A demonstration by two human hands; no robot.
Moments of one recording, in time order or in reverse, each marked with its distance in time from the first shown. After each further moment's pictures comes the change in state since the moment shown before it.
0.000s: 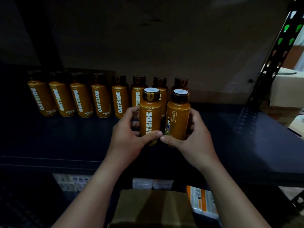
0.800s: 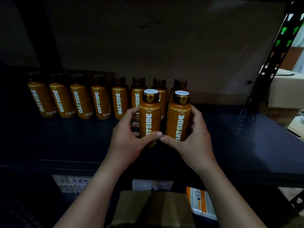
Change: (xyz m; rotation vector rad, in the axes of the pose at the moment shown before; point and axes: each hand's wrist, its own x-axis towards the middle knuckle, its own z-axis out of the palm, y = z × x) left_hand 0.000 -0.003 -0.001 0.020 -0.008 0.005; right_hand -0.002 -0.002 0.004 -0.061 0.072 -0.001
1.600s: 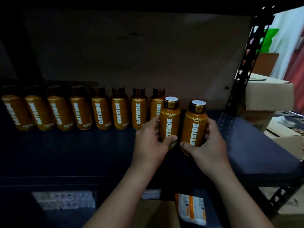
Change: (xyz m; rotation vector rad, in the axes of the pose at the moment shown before) left_hand 0.007 0.038 0.100 -0.013 -0.026 0.004; right_hand 0.002 0.034 -0.074 -0.118 0.187 0.083
